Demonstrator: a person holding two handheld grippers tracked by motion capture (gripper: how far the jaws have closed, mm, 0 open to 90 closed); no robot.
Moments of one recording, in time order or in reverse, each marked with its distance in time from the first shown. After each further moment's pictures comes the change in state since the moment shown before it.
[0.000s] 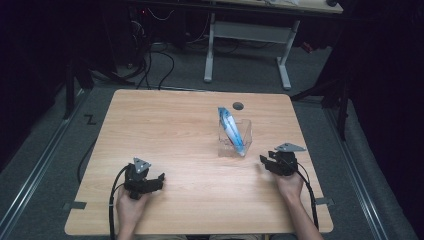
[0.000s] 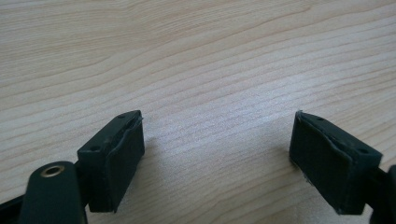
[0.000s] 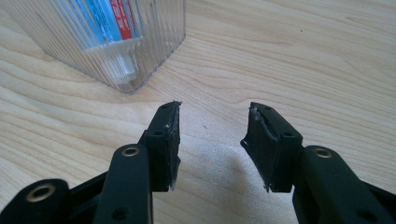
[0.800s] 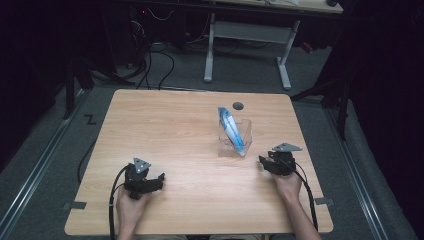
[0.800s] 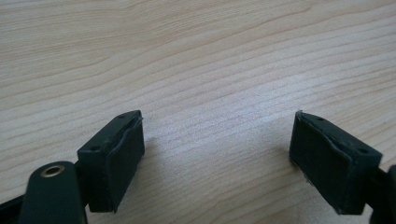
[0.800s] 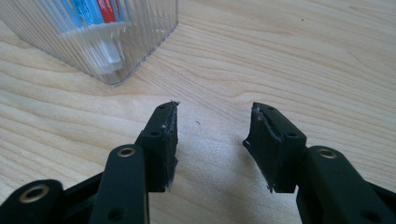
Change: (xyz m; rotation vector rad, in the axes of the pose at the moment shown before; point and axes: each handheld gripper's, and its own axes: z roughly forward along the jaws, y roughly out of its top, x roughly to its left) left arm 0.000 0.000 0.000 0.000 0.001 0.000; right arm -0.001 -0.003 0.011 0.026 -0.023 -0.012
